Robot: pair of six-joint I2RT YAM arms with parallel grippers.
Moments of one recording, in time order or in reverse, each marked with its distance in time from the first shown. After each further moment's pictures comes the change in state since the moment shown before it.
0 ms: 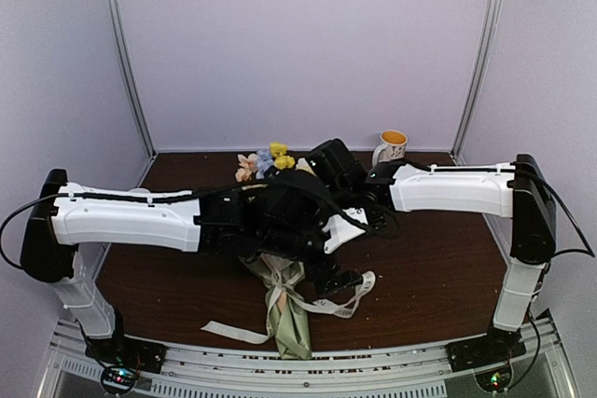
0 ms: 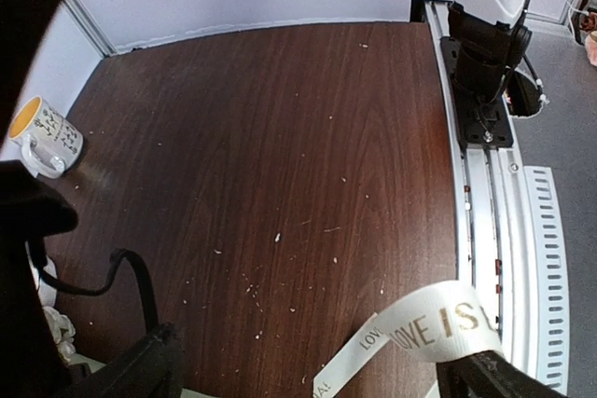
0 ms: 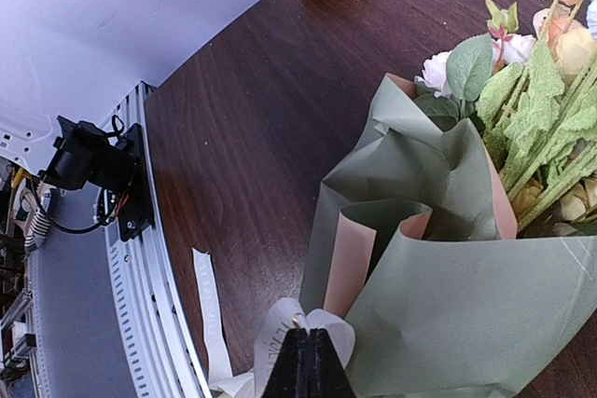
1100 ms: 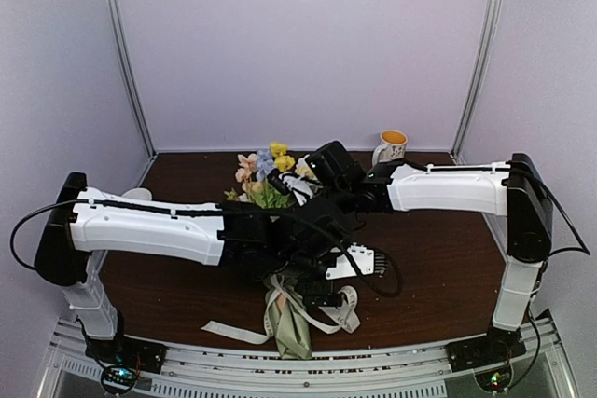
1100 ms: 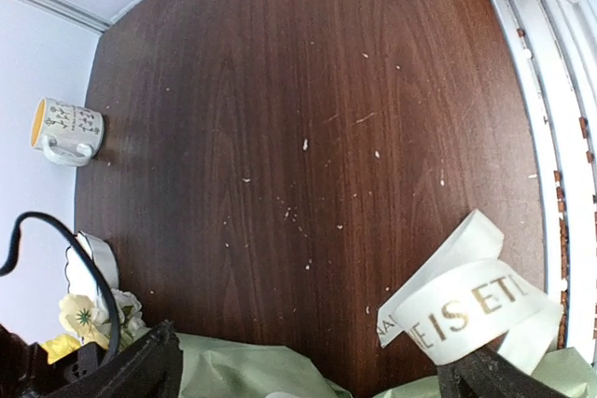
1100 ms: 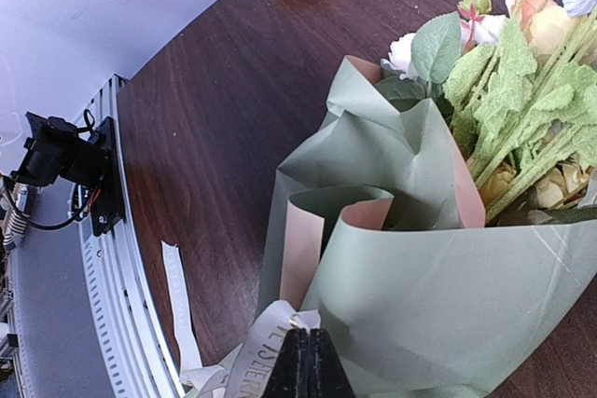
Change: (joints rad) left arm -0.061 0.076 0.056 -0.205 -0.261 0.258; right arm -0.009 0.018 0.002 -0.027 0.030 -0.025
